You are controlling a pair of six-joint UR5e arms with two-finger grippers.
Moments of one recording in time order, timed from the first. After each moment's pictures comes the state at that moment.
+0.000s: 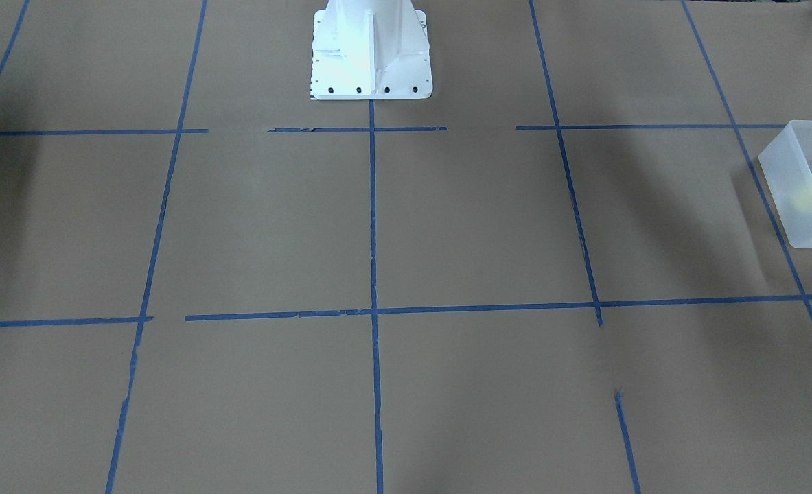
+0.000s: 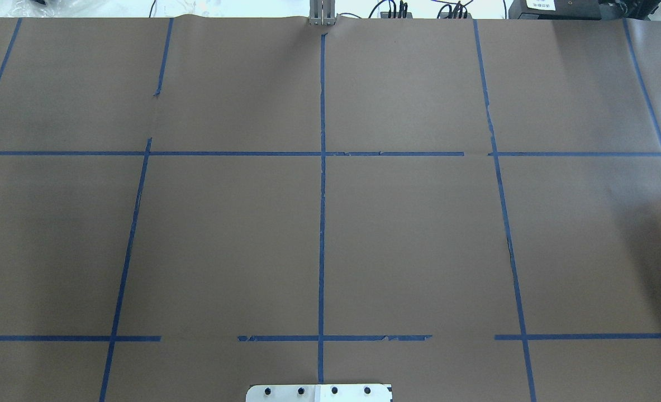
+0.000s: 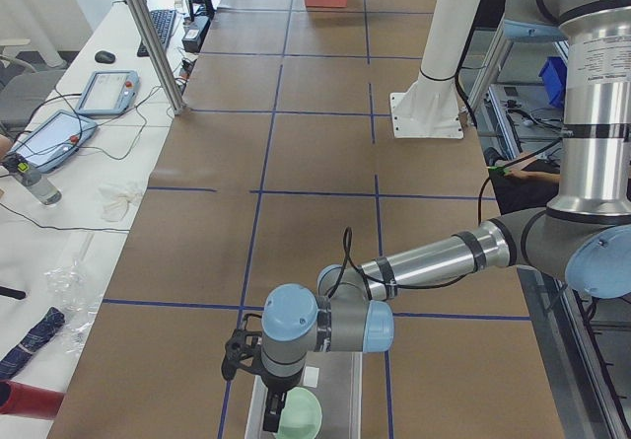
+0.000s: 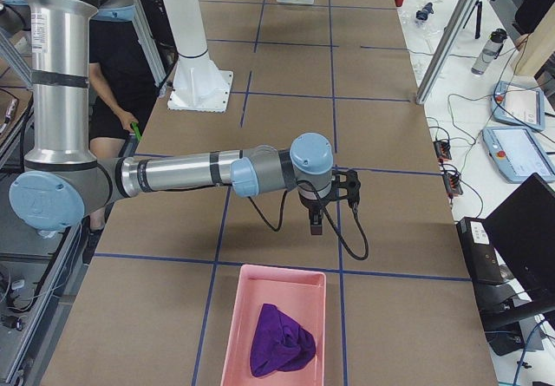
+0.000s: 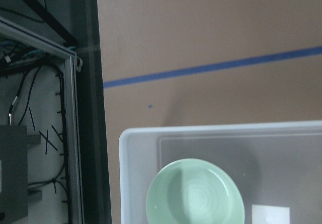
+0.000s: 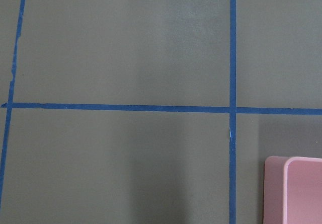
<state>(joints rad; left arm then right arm) -1.74 -1.52 -1.41 -1.92 -2.11 0.20 1.54 -1.64 1.79 -1.46 2.44 0.20</state>
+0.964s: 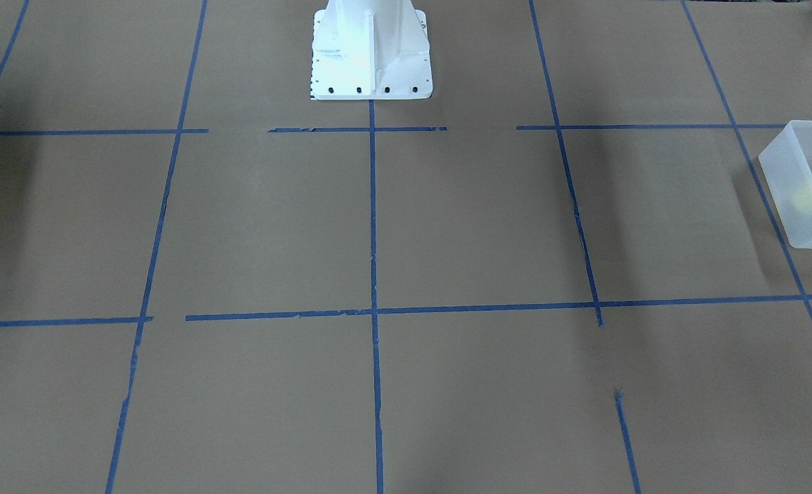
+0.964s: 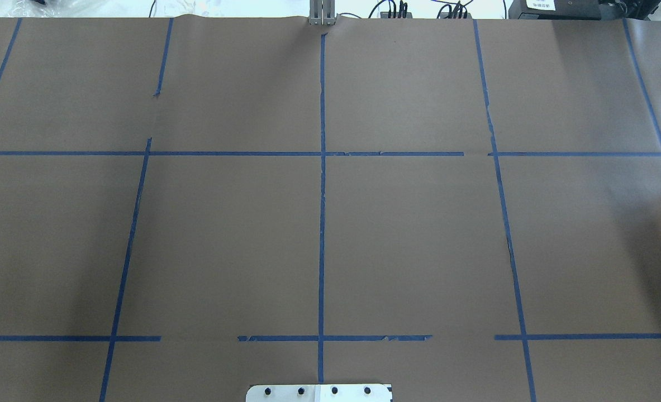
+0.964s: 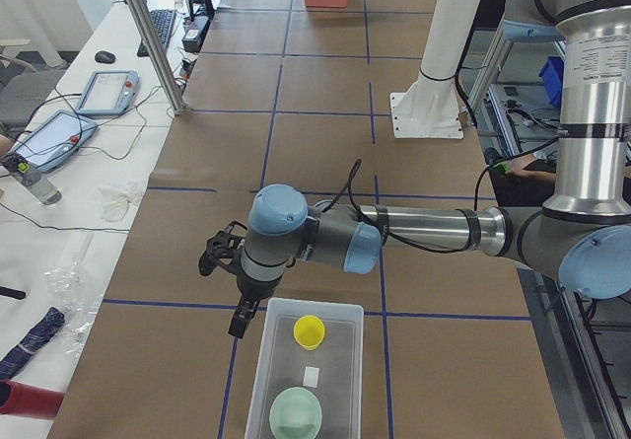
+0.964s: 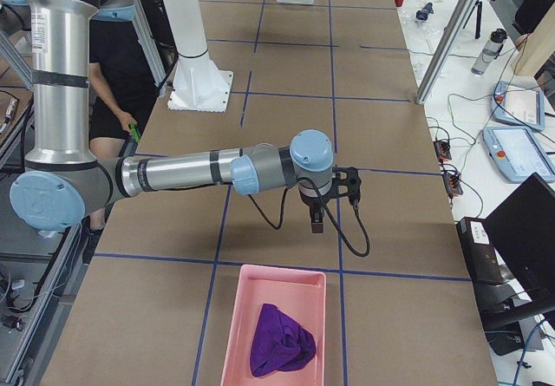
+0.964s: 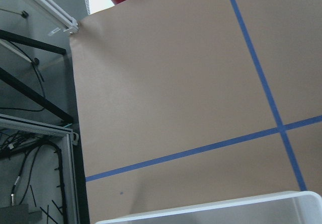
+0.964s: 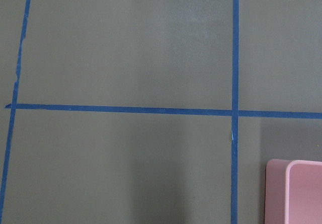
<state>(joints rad) -1.68 -1.53 -1.70 -1.69 -2.20 0.19 1.54 -1.64 1.80 -1.46 2.44 0.20</state>
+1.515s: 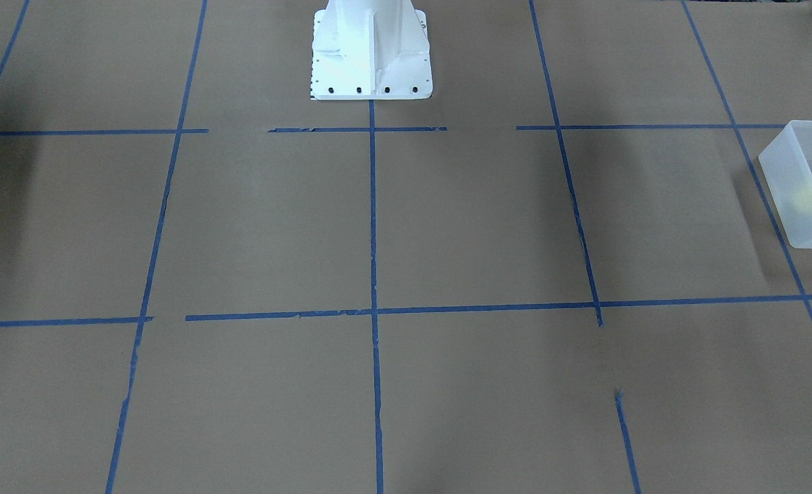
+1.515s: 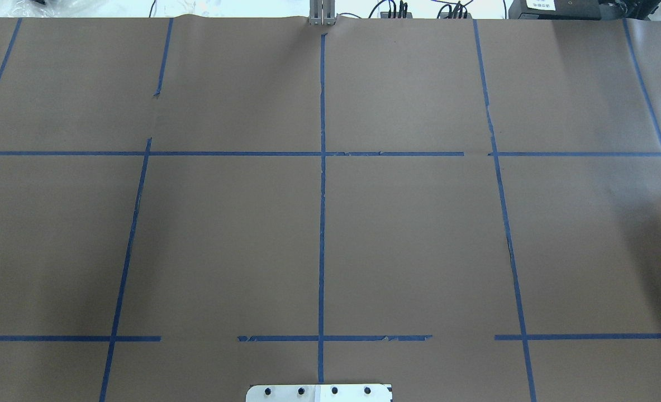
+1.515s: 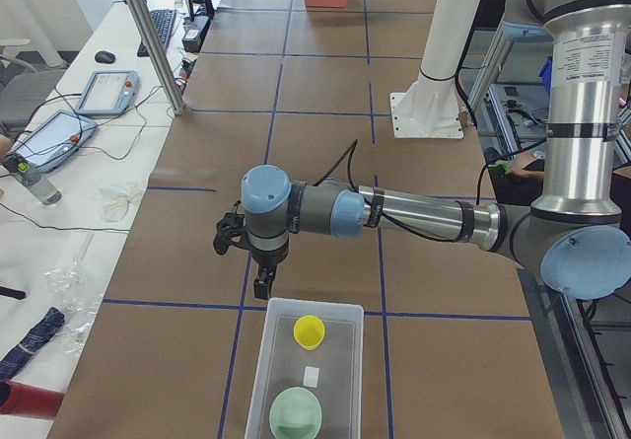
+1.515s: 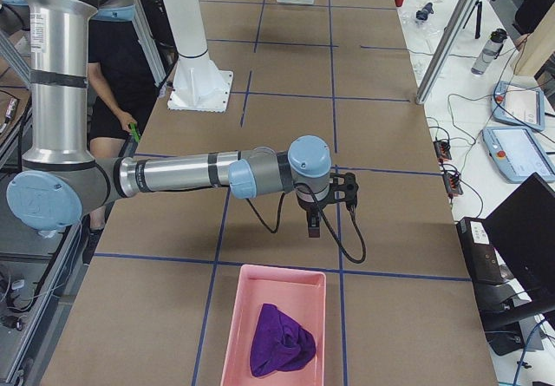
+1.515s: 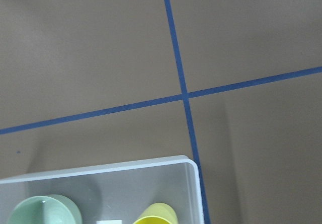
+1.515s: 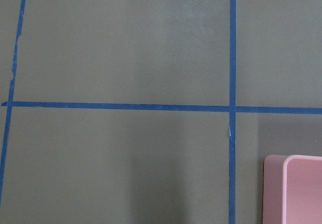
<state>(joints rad) -1.54 -1.53 -1.75 -1.55 -2.32 0.01 1.54 -1.65 1.78 -1.46 2.44 0.19</state>
